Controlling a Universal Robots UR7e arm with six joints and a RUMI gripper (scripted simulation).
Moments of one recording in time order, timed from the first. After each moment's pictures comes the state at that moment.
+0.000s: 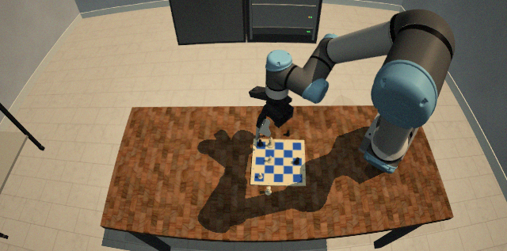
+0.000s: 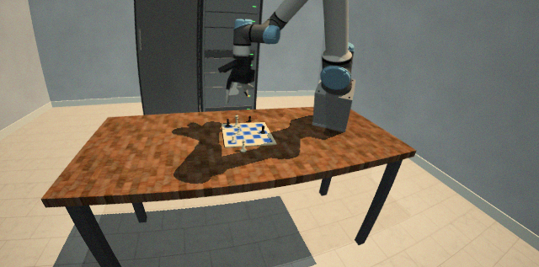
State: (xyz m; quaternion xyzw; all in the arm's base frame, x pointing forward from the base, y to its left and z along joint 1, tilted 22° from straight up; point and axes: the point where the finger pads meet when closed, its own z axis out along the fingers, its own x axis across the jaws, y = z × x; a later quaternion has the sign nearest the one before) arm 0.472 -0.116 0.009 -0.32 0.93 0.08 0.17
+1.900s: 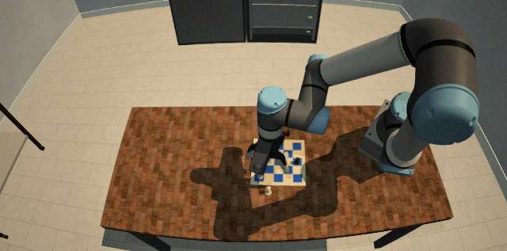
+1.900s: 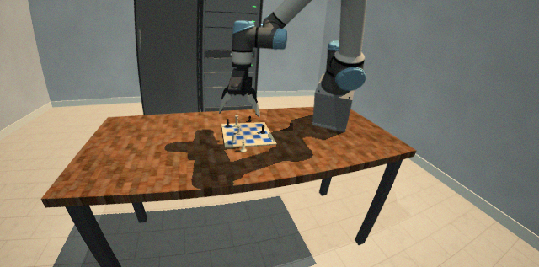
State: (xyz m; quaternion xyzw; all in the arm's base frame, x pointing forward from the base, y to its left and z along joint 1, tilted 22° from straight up) arm 0.504 0.039 0.050 -0.95 0.24 -0.10 0.15
